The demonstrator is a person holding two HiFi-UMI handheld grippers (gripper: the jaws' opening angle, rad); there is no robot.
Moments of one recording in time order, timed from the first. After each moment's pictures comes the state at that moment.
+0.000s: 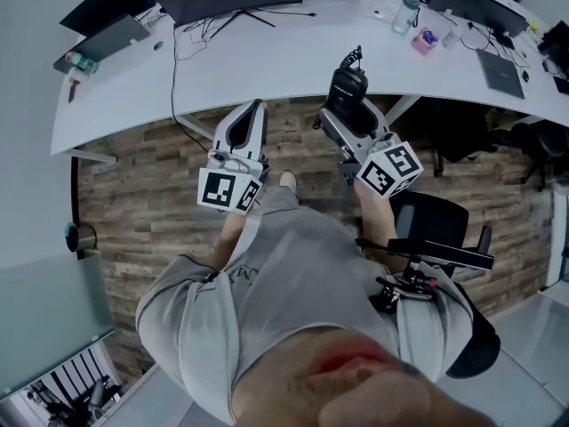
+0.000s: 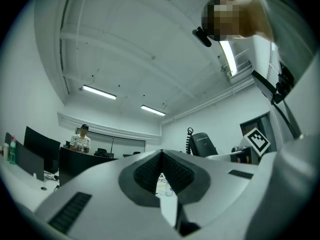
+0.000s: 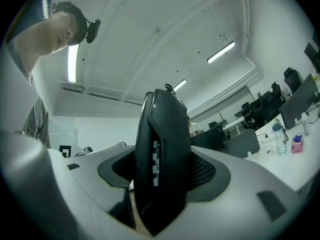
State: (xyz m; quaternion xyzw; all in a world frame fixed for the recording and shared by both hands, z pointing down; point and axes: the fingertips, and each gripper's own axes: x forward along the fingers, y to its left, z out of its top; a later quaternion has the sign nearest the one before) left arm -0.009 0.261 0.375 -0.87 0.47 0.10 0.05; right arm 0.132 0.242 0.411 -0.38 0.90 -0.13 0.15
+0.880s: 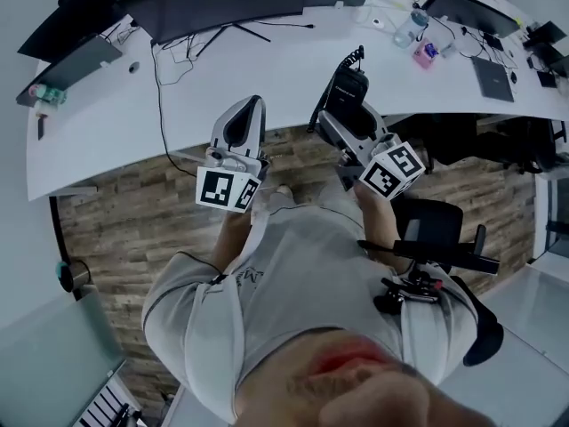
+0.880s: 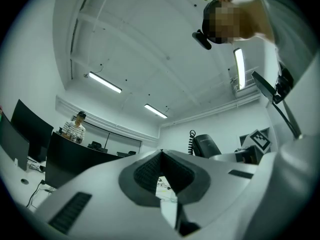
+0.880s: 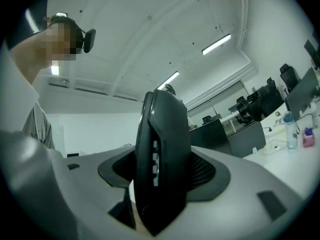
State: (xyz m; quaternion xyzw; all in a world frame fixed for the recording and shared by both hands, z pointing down) left arm -0.126 0.056 0.397 -0.89 0.43 0.14 -0.01; right arm 0.016 0.064 0.418 -0.42 0.88 -0.17 0.10
